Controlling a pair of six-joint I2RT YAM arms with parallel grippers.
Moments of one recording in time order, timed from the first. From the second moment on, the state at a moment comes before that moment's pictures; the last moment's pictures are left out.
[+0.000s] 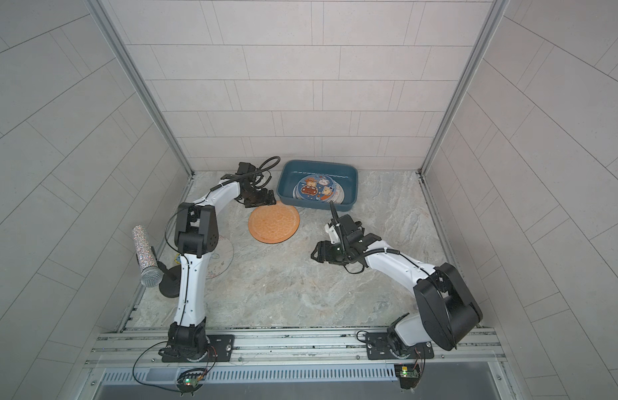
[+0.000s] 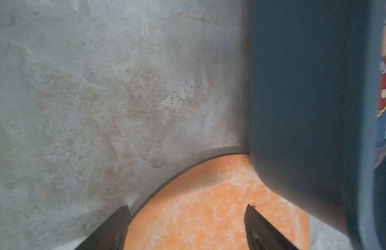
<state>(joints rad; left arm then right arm) -0.16 2.40 2.01 -0.77 0.31 -0.15 0.51 1.41 0.82 -0.38 -0.40 0.61</state>
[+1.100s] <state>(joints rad) -0.34 1.98 1.46 -0.70 0.36 -0.19 0.27 1.72 1.05 -0.42 -0.34 0.38</state>
